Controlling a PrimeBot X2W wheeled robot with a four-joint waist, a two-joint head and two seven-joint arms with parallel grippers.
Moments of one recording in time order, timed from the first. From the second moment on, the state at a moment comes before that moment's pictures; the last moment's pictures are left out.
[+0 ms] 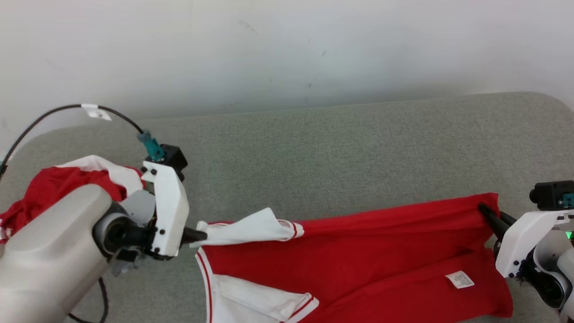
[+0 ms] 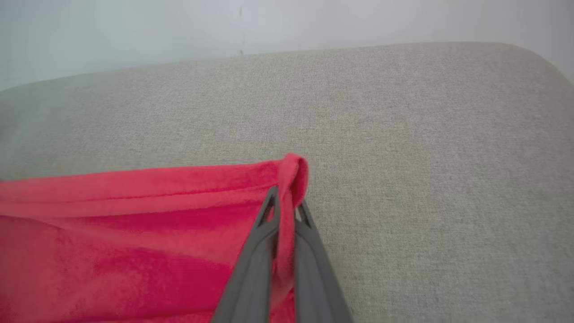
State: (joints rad) left arm -0.96 0.63 -1.07 0.46 -1.25 -0.12 0.82; right arm -0.69 -0.49 0.85 0.78 1.11 0.13 0.03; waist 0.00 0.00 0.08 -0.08
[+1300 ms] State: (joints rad) left arm -0.72 0.72 -1.06 0.25 -1.40 -0.06 0.80; right arm -0.68 -0.68 1.08 0.65 1.23 0.13 0.12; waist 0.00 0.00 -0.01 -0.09
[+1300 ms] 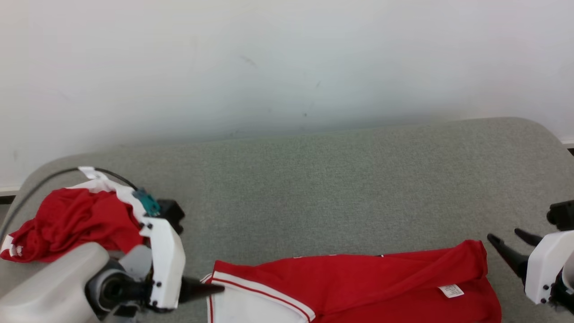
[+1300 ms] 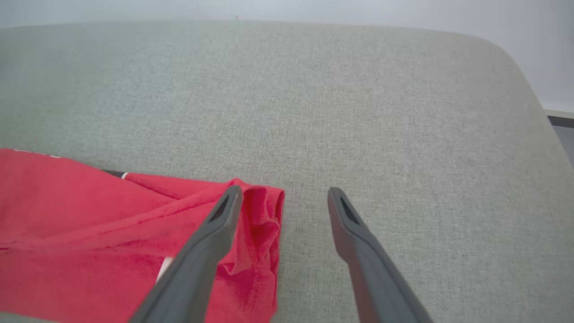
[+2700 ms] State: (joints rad) left arm -0.02 0.35 -0.26 -0.06 -0.58 0.26 -0.26; right arm -0.09 -0.27 0.13 0.25 0.59 0.13 -0.26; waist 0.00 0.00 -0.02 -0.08
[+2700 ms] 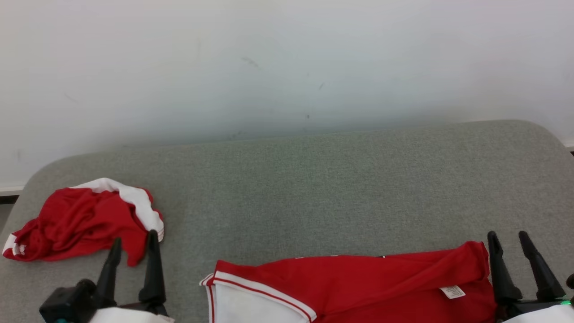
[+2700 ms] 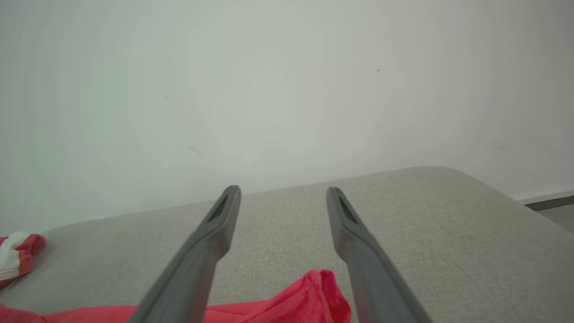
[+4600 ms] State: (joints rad) left arm -0.03 0.05 -0.02 0.18 -0.32 -0.08 -0.26; right arm -0.31 -0.23 0.03 0.71 0.70 0.13 0.38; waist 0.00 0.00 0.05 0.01
